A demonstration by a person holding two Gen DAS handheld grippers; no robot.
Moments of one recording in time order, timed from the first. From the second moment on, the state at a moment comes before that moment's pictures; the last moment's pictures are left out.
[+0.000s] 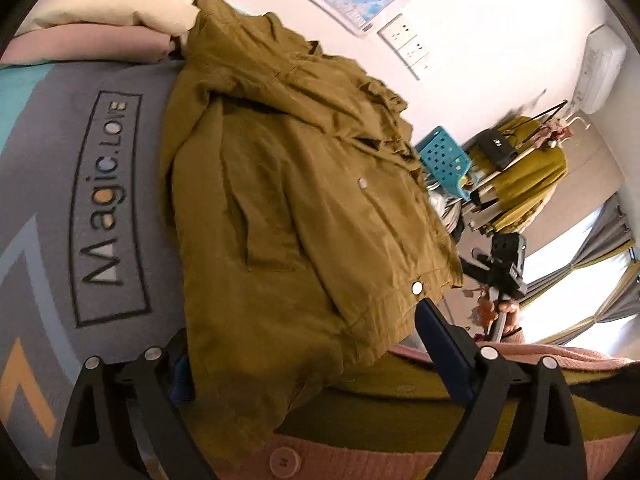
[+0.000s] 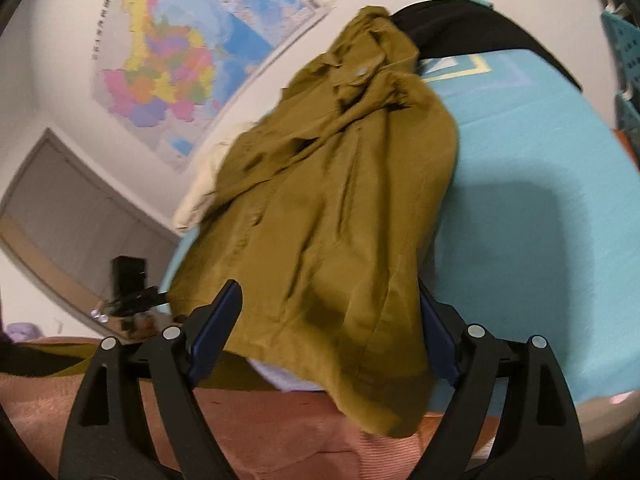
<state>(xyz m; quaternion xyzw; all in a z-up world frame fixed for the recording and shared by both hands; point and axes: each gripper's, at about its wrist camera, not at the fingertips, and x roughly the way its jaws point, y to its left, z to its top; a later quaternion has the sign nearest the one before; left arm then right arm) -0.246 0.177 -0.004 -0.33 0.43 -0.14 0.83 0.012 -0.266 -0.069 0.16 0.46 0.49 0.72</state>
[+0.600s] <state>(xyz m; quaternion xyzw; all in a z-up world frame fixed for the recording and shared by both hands) -0.222 0.175 -0.010 -0.33 0.44 -0.05 0.83 0.006 -0.244 -0.081 0.19 0.47 0.48 0.72</state>
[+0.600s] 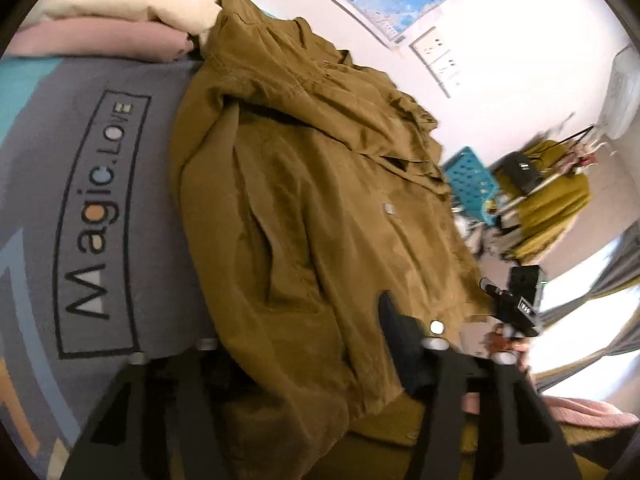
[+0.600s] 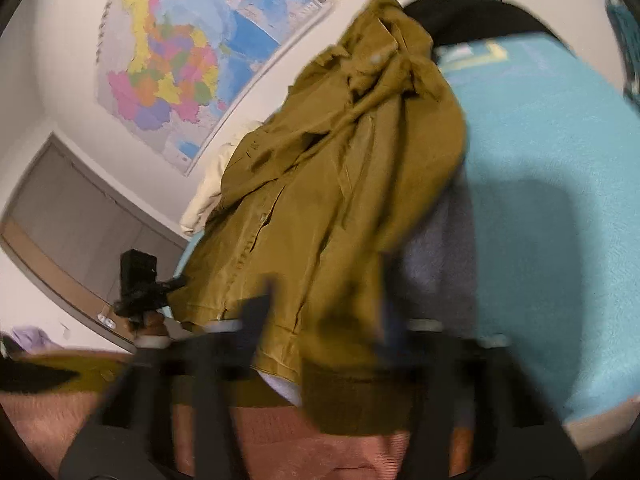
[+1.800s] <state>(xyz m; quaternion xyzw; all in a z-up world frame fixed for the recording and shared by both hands) -0.289 0.194 -0.005 -0.32 0.45 -0.12 0.82 -0.087 -0.258 -0.114 0.28 0.44 0.59 0.62</state>
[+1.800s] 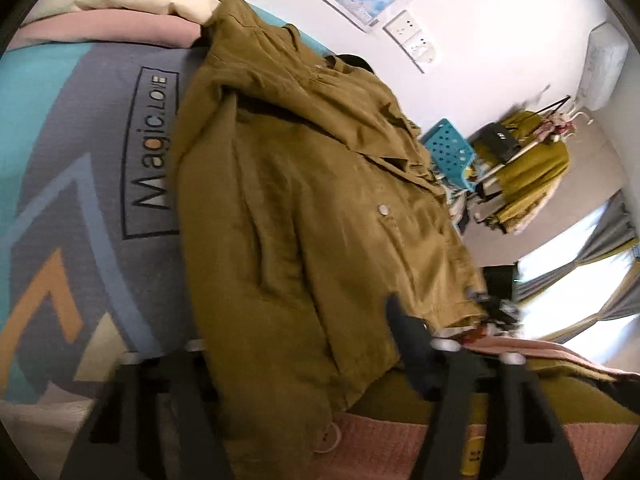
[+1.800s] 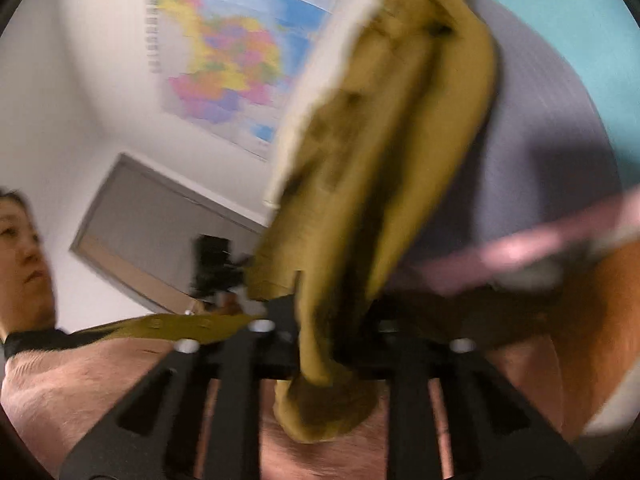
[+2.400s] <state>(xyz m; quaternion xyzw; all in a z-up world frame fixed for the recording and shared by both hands) -0.257 0.221 0.088 -0.32 0.35 -0.09 0.88 -0.038 -0.235 0.034 0.24 0.31 0.59 0.71</state>
